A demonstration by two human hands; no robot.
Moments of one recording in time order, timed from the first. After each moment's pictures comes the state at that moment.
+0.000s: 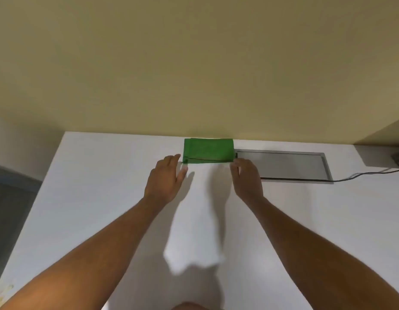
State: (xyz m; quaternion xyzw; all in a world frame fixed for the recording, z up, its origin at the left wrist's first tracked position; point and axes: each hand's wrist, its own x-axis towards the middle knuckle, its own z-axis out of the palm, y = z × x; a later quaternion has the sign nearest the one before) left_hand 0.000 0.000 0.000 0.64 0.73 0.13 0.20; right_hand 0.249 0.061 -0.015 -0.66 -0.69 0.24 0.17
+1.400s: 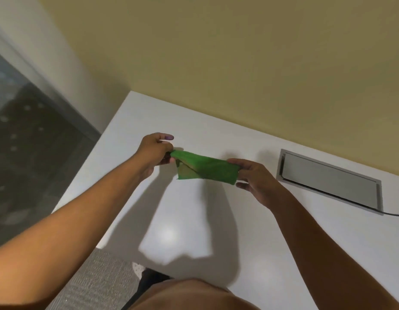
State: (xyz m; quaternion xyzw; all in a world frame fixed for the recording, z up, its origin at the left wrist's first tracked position) left_hand -0.141 -0.085 0.052 0.15 0.74 0.45 0.49; right_hand 0.149 0.007 0.034 -0.51 -0.47 0.72 0.11
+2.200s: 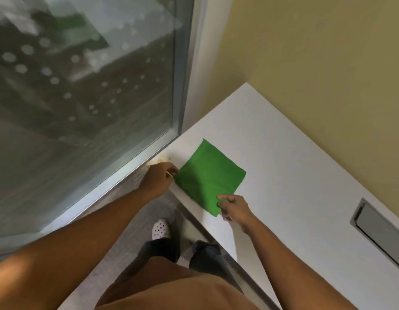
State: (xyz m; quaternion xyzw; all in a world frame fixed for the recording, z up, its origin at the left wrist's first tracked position) left_hand -0.285 -0.416 -0.065 0.24 0.85 0.31 0.35; right_hand -0.063 -0.234 -0.051 -0.54 -0.61 0.55 -0.16
